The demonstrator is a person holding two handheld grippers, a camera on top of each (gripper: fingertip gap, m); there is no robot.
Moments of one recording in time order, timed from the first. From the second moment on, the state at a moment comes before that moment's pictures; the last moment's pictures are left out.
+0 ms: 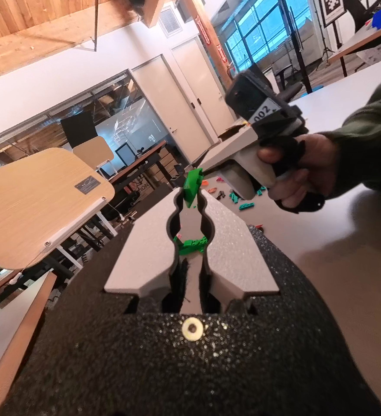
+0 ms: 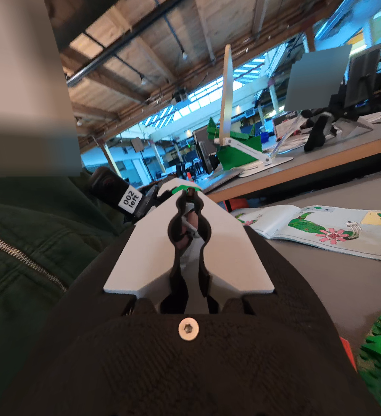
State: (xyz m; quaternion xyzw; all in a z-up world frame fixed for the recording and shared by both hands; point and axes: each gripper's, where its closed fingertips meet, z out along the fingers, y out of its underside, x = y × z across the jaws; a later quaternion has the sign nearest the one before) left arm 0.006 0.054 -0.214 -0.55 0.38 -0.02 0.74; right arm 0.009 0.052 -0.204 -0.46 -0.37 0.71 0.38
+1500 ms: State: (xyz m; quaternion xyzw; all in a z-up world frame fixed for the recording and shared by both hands) left arm 0.019 0.051 -0.242 -0.58 0.41 -0.12 0.69; right arm 0.019 0.062 -0.231 -0.52 -0.50 0.60 0.35
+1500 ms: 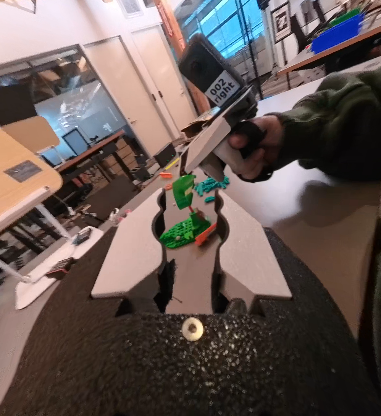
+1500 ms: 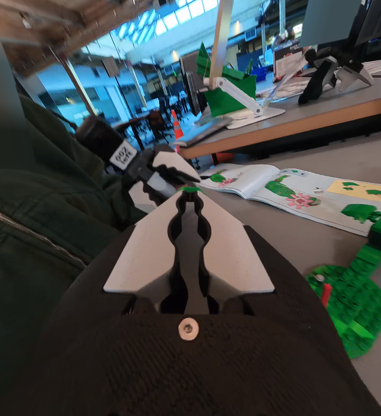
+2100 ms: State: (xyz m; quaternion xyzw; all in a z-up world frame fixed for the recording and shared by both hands) left arm 0.026 0.049 -0.241 -0.57 0.45 -0.05 0.69; right arm 0.020 0.053 -0.224 -0.50 -0.47 0.67 0.29
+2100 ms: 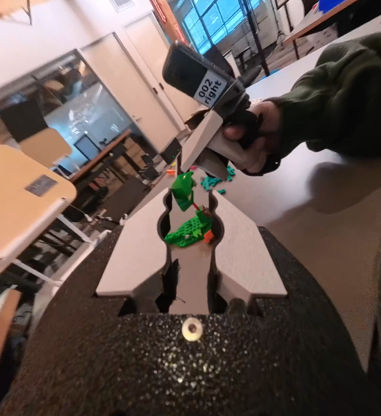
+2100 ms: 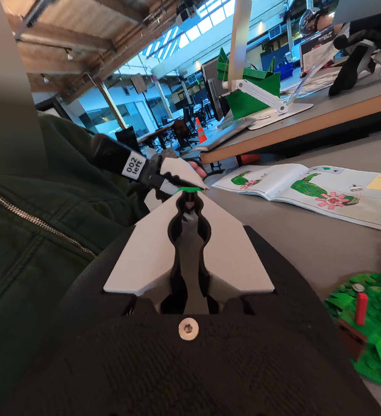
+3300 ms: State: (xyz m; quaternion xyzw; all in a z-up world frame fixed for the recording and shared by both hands) left arm 0.014 0.067 -0.232 -0.62 0.30 -0.19 0.70; right arm 0.012 0.063 -0.228 -0.45 -0.56 0.41 0.56
